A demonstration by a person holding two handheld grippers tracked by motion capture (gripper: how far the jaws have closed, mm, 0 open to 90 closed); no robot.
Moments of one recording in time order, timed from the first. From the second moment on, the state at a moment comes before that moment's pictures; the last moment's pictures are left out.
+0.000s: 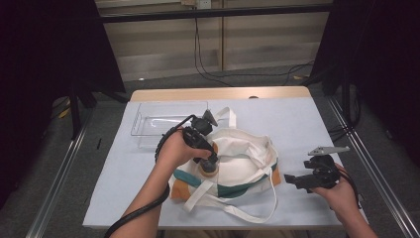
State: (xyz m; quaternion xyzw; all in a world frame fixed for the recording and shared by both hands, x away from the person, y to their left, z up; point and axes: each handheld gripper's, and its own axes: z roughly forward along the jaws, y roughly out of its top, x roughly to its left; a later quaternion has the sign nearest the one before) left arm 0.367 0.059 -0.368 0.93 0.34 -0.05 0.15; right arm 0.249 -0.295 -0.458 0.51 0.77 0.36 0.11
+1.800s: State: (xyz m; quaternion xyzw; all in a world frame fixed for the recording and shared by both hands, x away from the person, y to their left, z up) left arm 0.379 0.054 -0.304 0.91 0.39 -0.05 0.14; right arm 0.249 -0.295 -0.456 0.51 0.77 0.36 0.11
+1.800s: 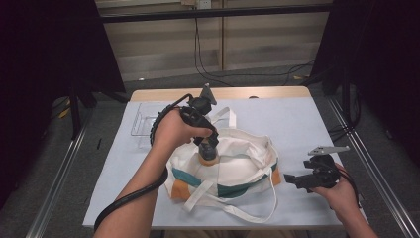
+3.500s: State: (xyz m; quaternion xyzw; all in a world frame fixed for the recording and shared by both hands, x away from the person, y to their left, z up) left arm 0.414 0.066 -0.262 0.91 0.40 -0.02 0.14; right arm 0.249 -0.292 -0.453 0.51 0.78 0.36 0.11
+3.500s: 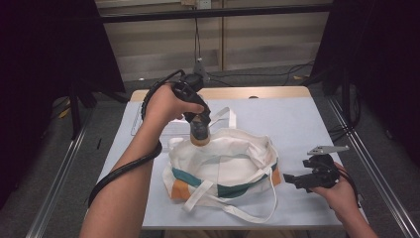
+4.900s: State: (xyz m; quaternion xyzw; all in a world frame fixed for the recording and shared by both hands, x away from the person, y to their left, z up) left arm 0.446 0.067 -0.255 0.91 0.39 -0.02 0.14; right arm 0.250 -0.291 -0.457 0.50 0.78 0.35 0.11
